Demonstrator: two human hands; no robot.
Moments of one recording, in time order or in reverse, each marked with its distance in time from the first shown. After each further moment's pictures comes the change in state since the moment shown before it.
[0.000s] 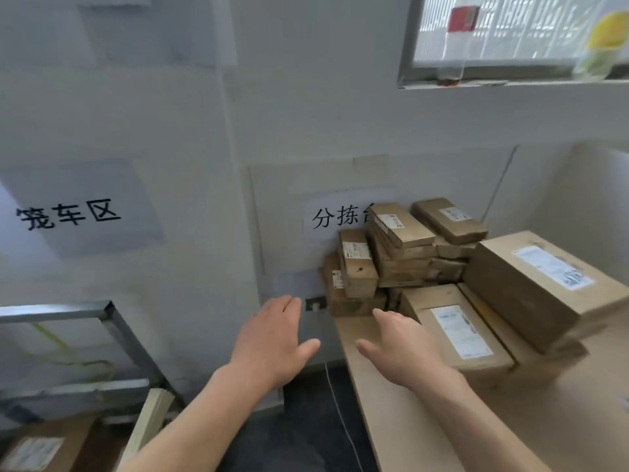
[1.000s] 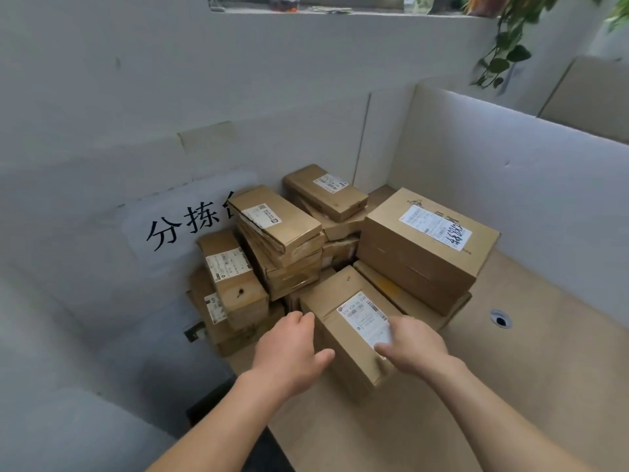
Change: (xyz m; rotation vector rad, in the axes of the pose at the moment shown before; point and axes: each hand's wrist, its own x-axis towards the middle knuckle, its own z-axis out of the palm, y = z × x) left_hand 0.189 0.125 0.131 -0.101 -0.344 0.376; right_hand 0.073 0.207 0.024 -0.053 -0.132 0.622
